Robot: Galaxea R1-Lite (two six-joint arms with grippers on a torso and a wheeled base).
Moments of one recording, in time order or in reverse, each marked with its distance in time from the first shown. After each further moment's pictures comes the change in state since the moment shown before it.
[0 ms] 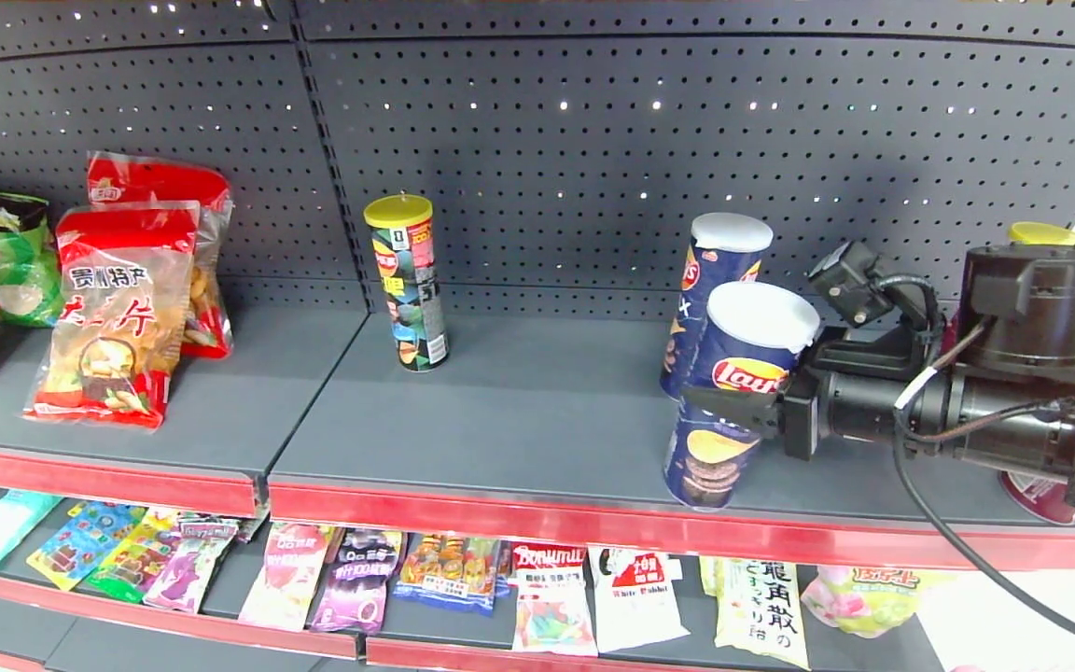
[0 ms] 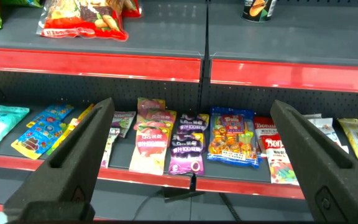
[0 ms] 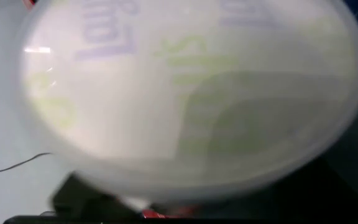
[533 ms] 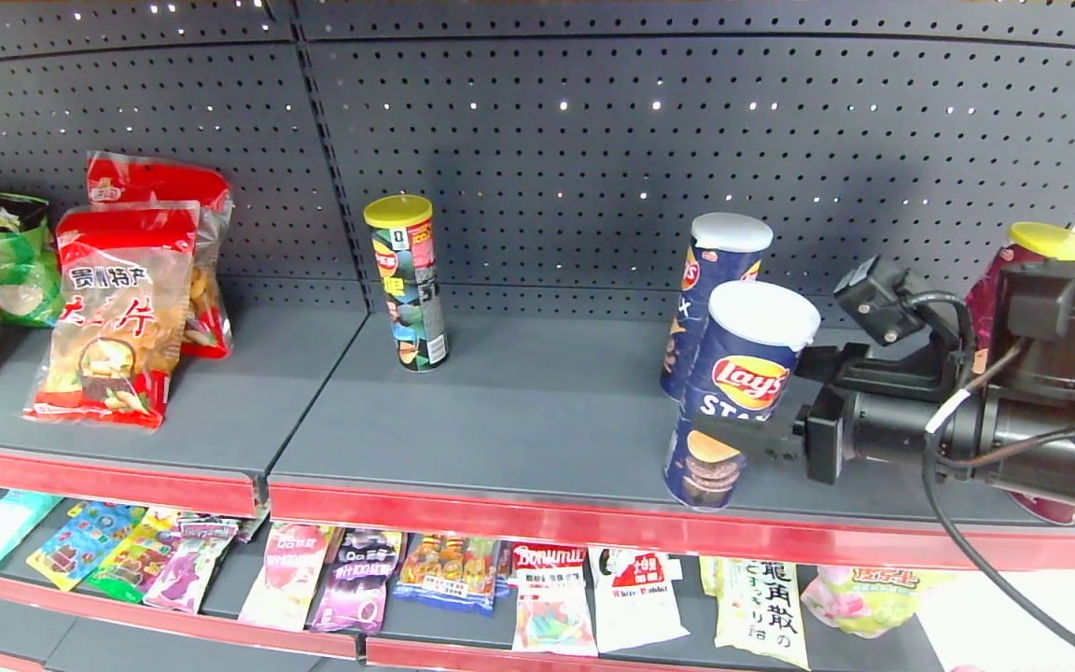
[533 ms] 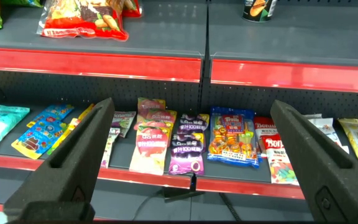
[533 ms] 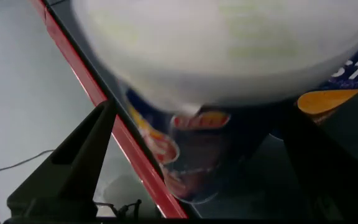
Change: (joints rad) left arm 0.000 0.000 0.000 0.000 0.000 0.000; right arm -0.002 -0.061 0.075 -0.002 0.000 0.012
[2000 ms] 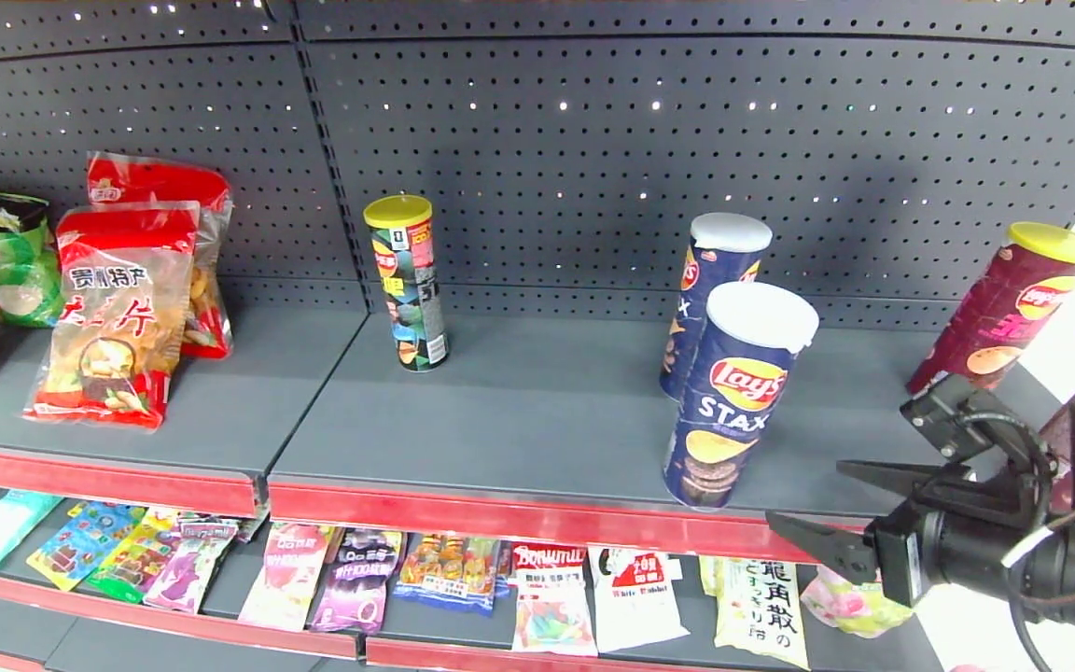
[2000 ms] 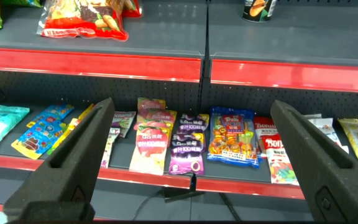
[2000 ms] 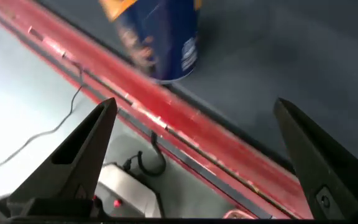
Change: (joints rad) left arm 0.000 0.000 0.000 0.000 0.000 0.000; right arm -0.008 -0.154 0.289 0.041 -0.278 0.127
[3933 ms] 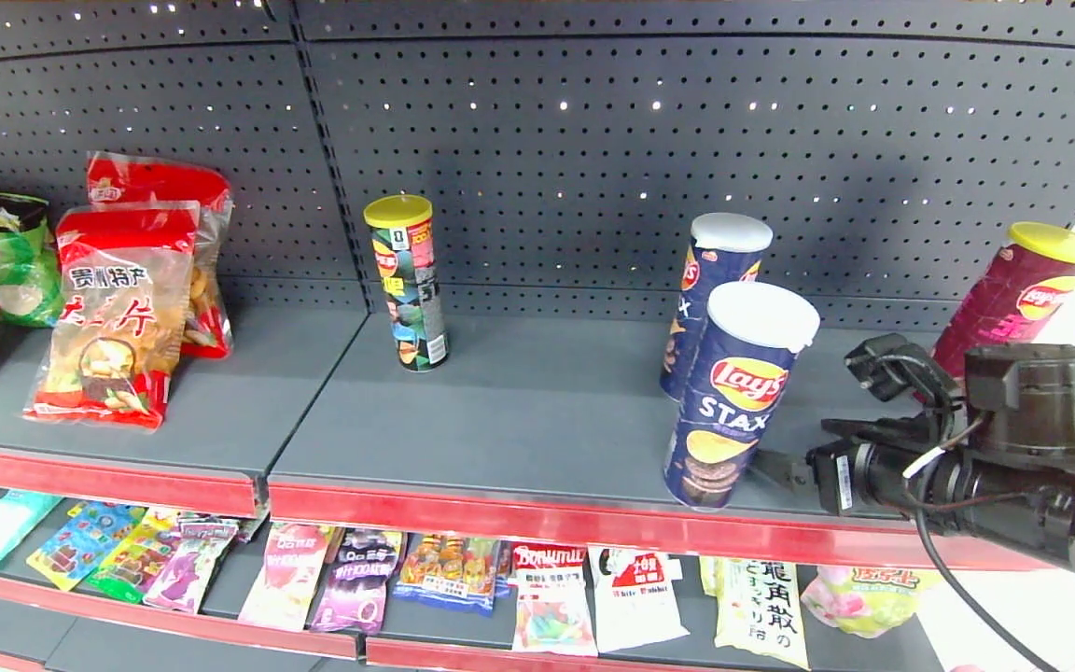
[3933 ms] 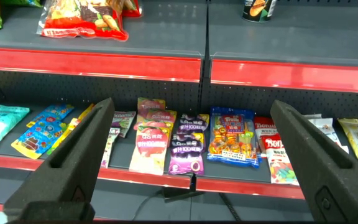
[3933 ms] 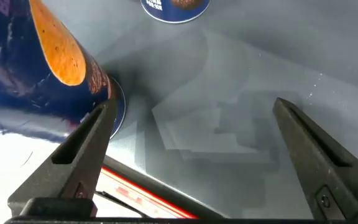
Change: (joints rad) left arm 0.000 0.000 0.000 0.000 0.000 0.000; right arm -0.083 0.231 -0.127 -0.097 -0.089 0.016
